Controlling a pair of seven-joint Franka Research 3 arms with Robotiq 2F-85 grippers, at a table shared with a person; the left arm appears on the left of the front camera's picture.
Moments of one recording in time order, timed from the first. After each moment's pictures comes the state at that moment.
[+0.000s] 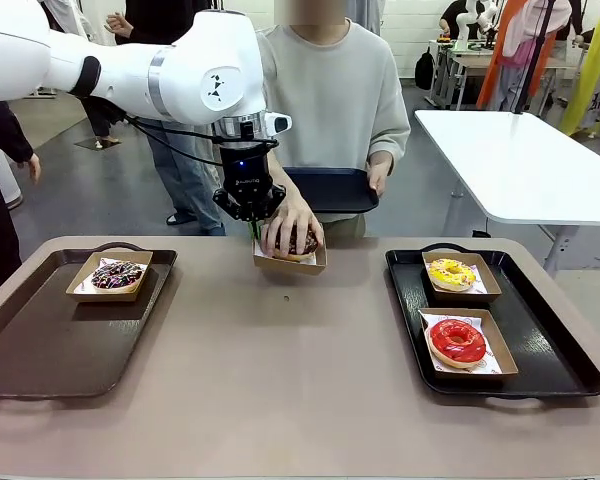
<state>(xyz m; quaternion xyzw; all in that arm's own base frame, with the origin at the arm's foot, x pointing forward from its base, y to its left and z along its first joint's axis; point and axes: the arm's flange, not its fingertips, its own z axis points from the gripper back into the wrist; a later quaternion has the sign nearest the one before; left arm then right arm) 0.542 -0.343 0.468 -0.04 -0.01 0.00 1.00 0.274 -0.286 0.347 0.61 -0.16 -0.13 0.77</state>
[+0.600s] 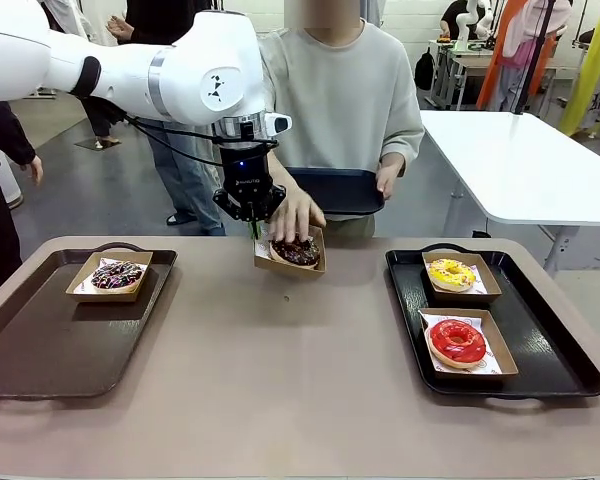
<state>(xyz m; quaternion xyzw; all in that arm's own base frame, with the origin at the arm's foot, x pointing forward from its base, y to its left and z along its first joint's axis) 0.542 -0.343 0.468 -0.04 -0.01 0.00 1.00 0.274 -0.286 0.347 0.61 -0.16 -0.13 0.77</state>
